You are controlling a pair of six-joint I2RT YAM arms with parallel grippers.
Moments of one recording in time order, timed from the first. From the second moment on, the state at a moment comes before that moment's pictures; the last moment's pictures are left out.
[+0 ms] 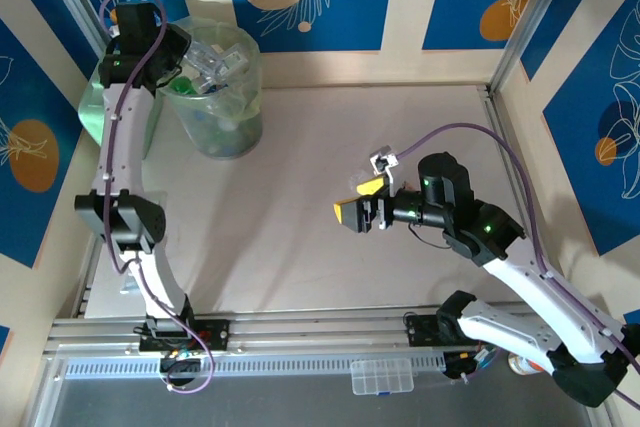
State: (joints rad) left arm 0.00 1.92 2.27 -0.82 0.02 -0.91; right arm 0.70 0.87 1.01 -0.57 -0.39 0.37
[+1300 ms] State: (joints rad) left arm 0.05 1.90 2.27 -0.89 0.18 -0.95; right arm 0.68 0.91 1.02 -0.59 -0.33 0.36
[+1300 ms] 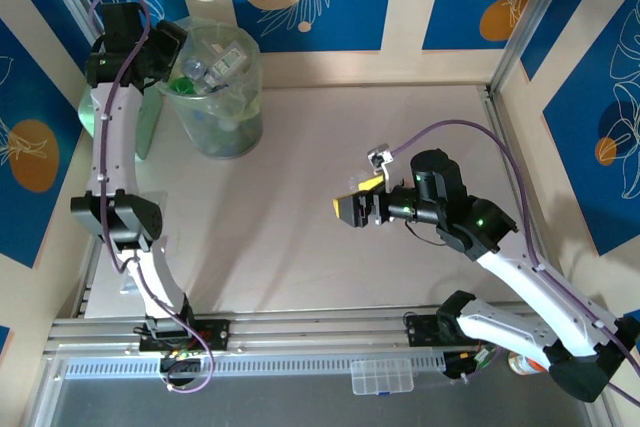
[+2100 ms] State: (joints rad) left arm -0.49 1.47 1.23 -0.44 0.53 -0.81; right arm 0.47 1.38 1.06 -0.78 -0.06 0.39
